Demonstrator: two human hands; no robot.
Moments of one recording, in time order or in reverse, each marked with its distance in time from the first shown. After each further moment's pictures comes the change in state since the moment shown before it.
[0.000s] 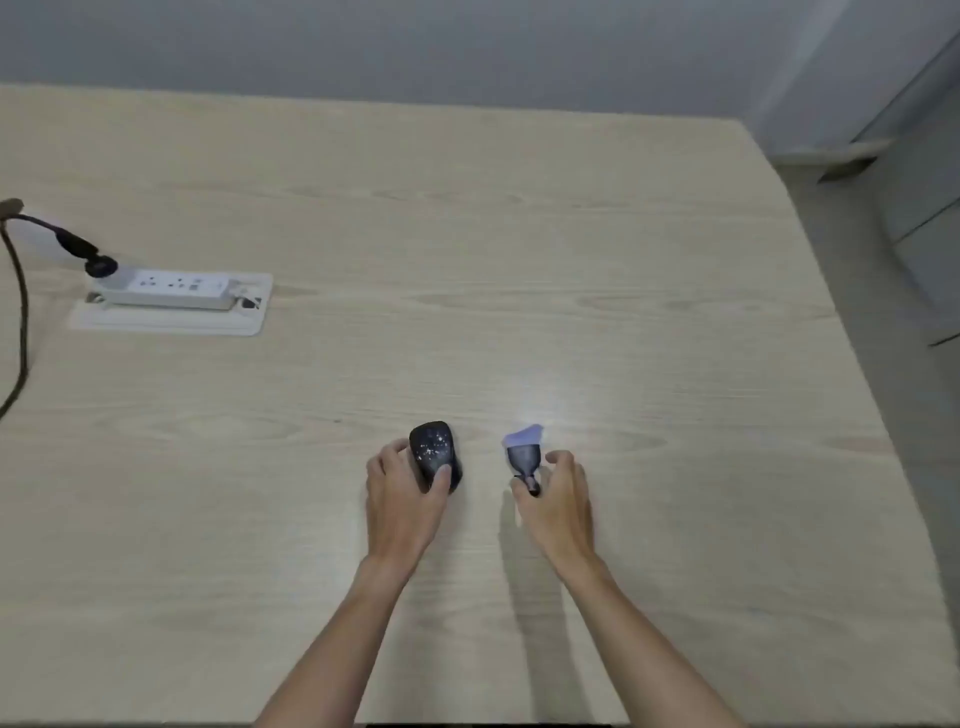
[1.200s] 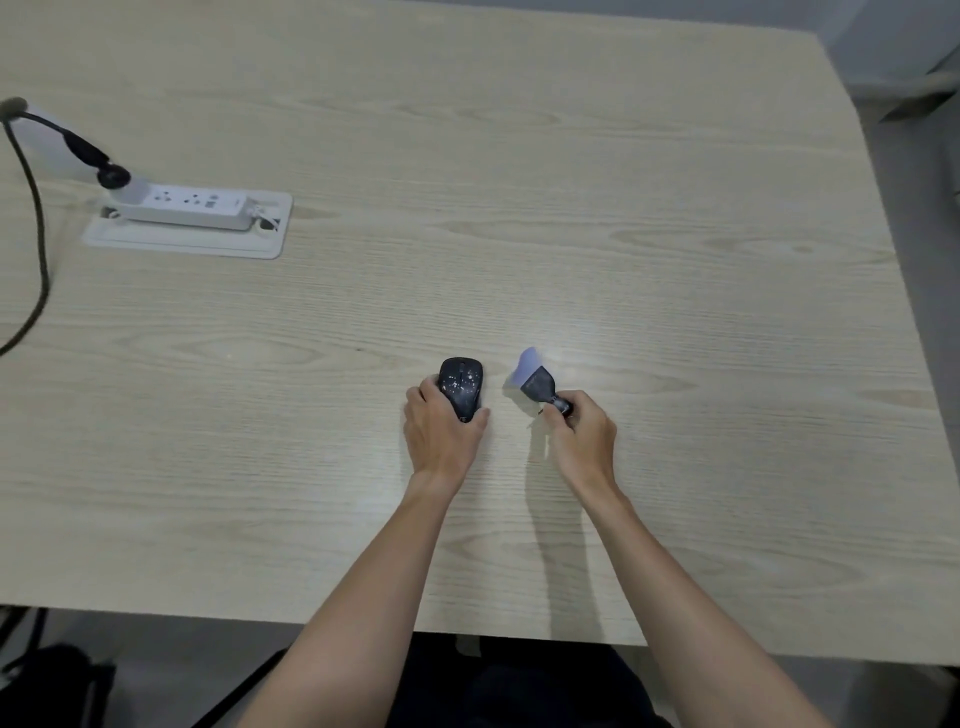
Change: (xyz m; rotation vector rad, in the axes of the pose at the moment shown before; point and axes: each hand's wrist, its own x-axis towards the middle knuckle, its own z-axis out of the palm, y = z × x) left_hand 0.006 -0.004 0.027 0.107 0.017 -0.044; right_hand 0.006 0.006 0.008 0.255 0.042 -0.083
